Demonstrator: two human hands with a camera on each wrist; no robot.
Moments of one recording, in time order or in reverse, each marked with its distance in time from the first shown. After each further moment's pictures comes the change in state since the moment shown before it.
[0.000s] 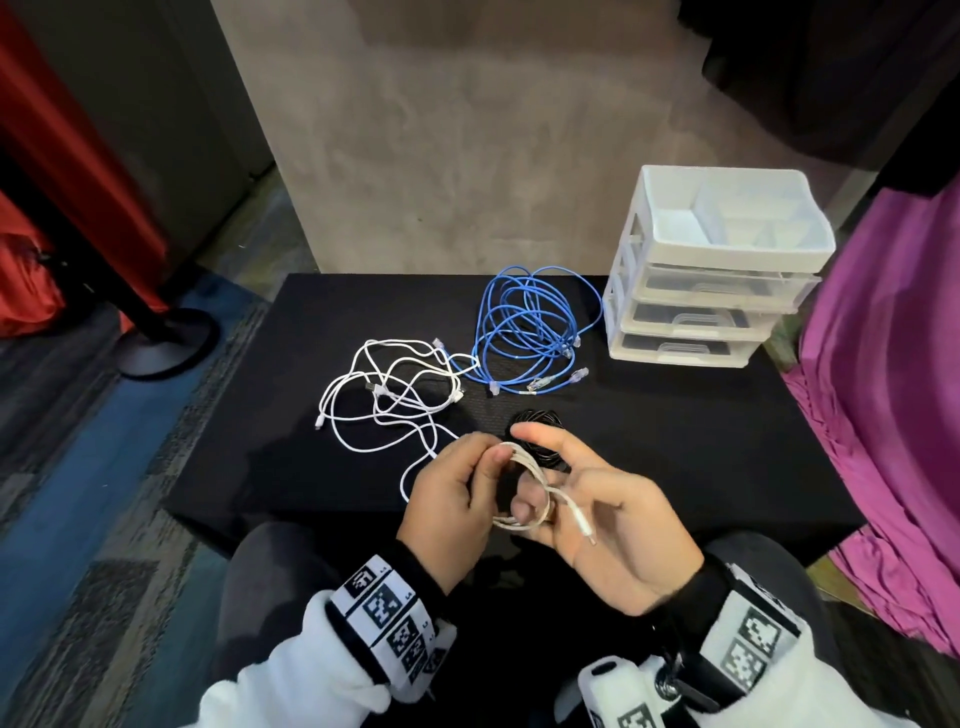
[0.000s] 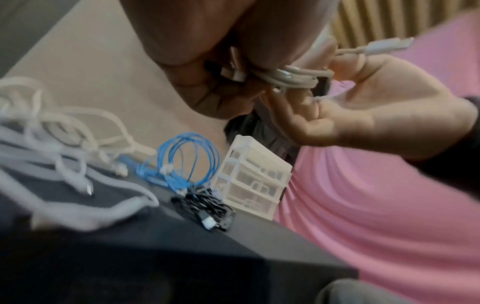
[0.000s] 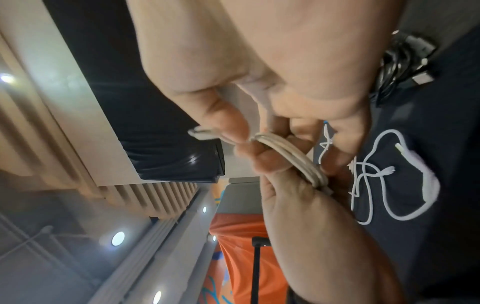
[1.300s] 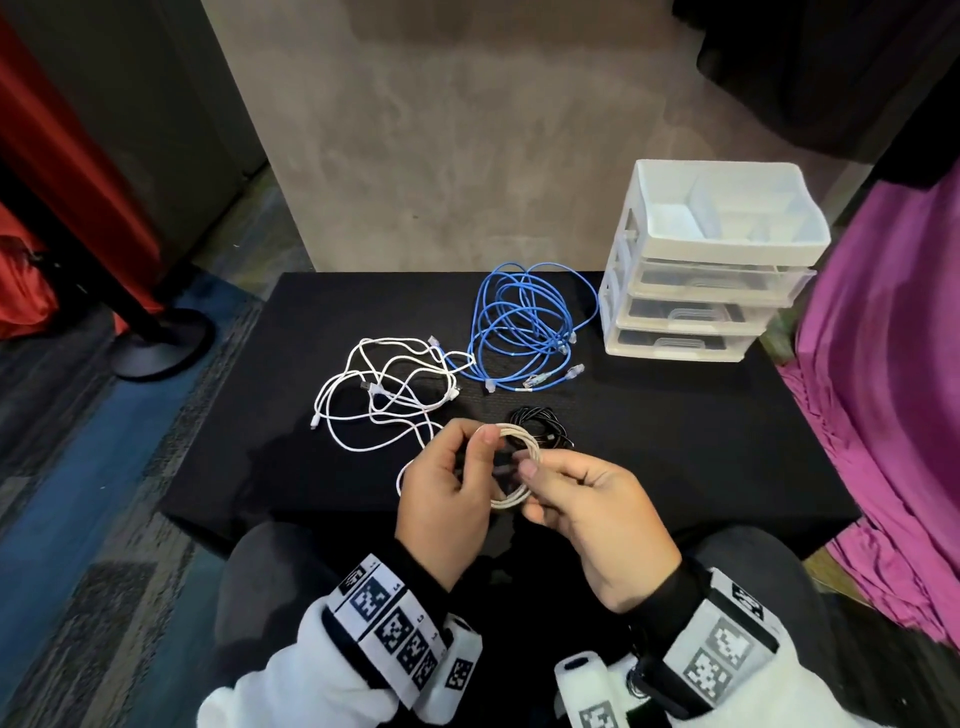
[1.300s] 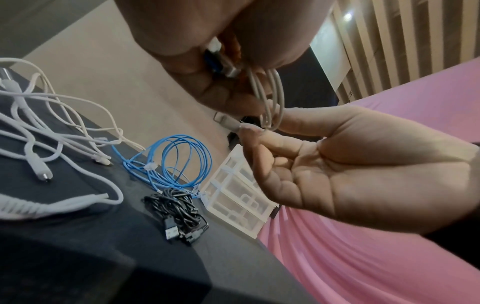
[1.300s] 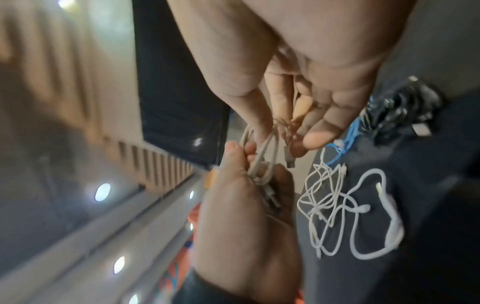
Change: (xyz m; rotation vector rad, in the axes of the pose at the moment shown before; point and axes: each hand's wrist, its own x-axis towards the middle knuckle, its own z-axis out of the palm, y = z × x) left_hand 0.003 0.019 0.004 -0.229 0.127 -0.155; right_hand 0.013 0.023 -0.008 -0.292 0.420 -0.138
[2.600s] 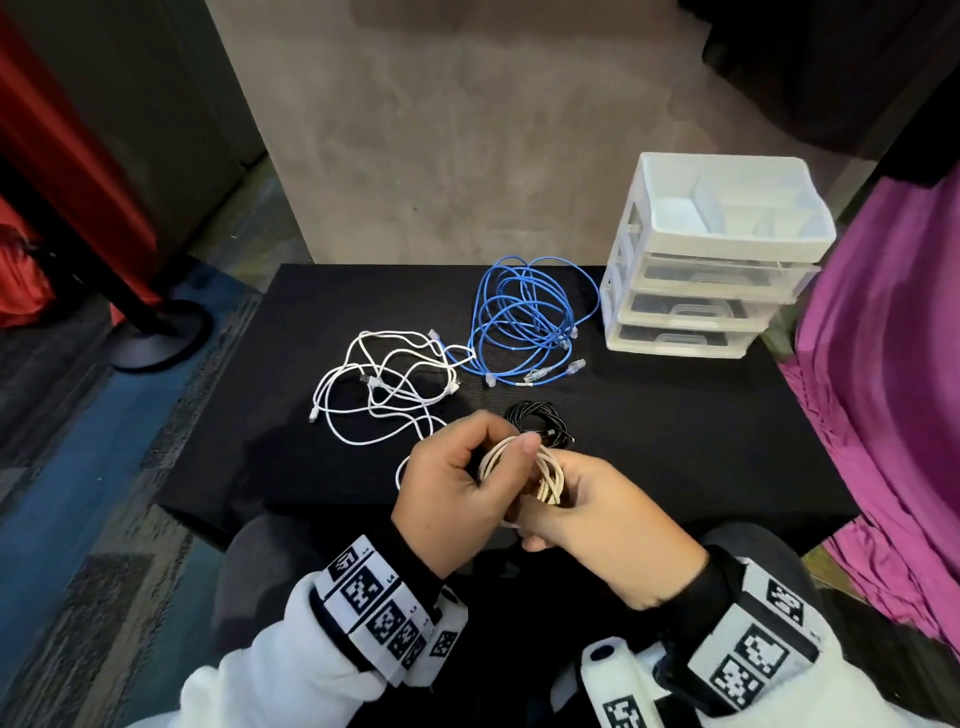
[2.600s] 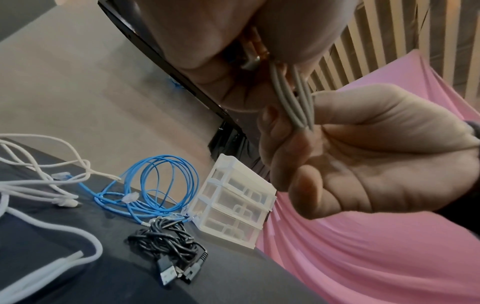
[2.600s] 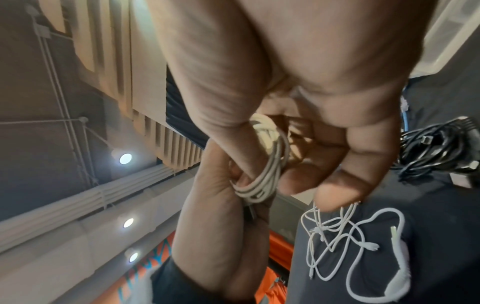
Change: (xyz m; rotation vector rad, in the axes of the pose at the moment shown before) left_hand 0.004 0.020 -0.007 0.020 -0.149 0.197; right_hand -0.012 -0.018 -0.001 -0.475 -0.329 -0.069
